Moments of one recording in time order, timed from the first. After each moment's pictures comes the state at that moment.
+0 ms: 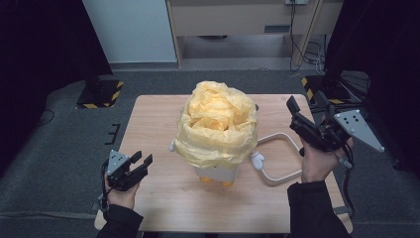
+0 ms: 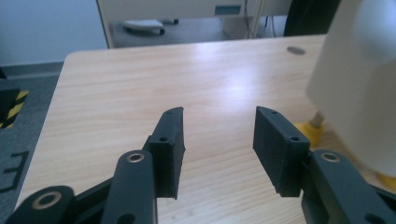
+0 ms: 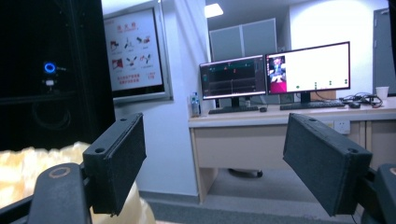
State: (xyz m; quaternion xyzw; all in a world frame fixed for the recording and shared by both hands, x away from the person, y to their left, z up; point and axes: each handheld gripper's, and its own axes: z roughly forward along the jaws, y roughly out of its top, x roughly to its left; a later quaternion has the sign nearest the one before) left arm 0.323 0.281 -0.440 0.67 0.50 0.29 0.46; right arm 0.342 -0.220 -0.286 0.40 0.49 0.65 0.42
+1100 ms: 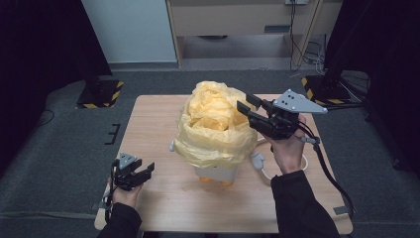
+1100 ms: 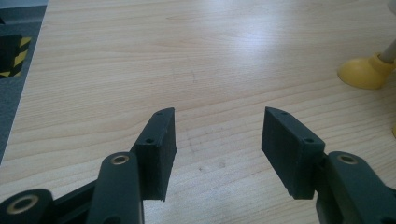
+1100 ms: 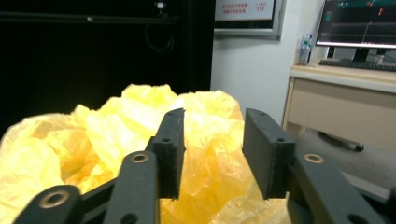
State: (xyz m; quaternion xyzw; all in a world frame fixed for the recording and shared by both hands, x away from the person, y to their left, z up) left arm 0.345 0.289 -0.484 0.71 0.54 0.25 0.38; right arm 0.374 -0.140 -0.275 0.29 0.68 0.62 0.25
